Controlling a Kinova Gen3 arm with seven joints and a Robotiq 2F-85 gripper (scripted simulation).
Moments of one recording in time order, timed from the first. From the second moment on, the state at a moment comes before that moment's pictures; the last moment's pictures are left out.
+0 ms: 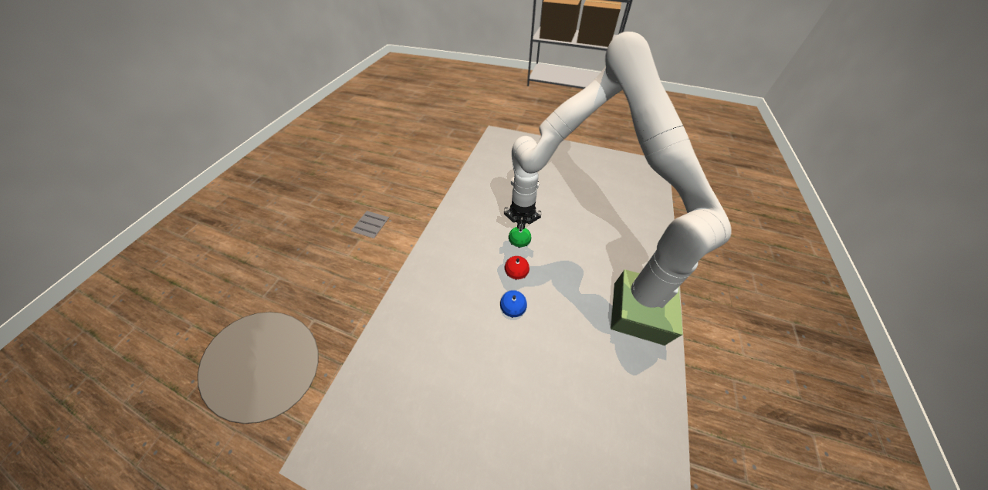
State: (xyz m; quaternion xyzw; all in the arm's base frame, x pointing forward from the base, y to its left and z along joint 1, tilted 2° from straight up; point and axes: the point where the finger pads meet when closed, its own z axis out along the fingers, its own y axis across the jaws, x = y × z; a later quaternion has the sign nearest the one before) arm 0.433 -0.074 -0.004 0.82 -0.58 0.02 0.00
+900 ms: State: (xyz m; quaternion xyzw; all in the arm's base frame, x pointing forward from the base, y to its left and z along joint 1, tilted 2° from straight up) arm 0.429 -0.070 0.045 0.82 -0.58 0.01 0.00
